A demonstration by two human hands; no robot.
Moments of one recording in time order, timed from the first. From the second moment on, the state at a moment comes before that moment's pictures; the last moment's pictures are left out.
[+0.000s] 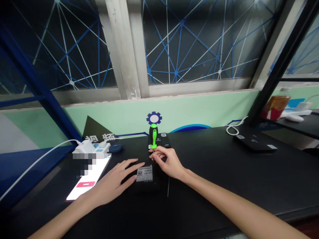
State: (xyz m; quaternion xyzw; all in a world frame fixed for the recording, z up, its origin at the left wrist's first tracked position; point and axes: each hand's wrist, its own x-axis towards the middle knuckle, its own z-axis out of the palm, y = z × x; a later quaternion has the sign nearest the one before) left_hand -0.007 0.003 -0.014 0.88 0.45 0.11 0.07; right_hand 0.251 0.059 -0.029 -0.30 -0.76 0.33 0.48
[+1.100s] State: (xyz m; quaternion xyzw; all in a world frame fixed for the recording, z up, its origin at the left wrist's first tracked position) left_hand -0.005 0.002 -0.008 0.88 0.45 0.14 -0.01; right_hand 0.250 0.061 -0.033 -0.31 -0.67 0.34 0.57
